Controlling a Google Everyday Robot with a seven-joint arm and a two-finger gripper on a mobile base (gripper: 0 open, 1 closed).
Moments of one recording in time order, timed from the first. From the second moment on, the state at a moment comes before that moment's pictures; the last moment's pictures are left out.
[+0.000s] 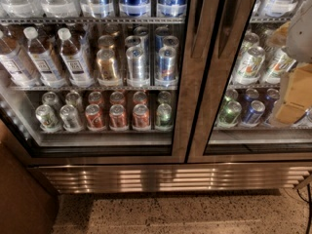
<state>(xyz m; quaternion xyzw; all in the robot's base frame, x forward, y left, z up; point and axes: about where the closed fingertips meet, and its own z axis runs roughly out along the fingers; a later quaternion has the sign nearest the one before) 0.438 -0.216 0.976 -0.60 0.78 -0.03 0.16</state>
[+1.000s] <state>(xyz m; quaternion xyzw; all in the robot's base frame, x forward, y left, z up) 0.434 -0.171 0.984 -0.65 0.74 -0.05 0.16</state>
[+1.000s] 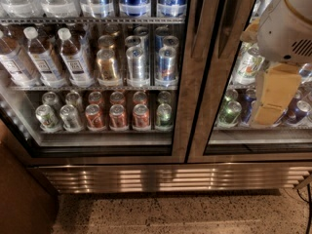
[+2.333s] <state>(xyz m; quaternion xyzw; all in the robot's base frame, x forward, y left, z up) 0.453 -0.172 0.952 -0.64 0.76 -0.03 0.14</state>
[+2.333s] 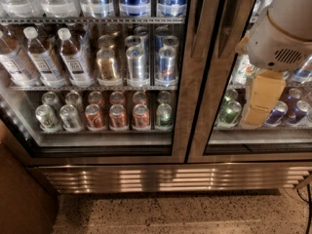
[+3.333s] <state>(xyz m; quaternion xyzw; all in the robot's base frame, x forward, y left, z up) 0.455 -0.216 0.954 -0.64 0.70 0.15 0.28</state>
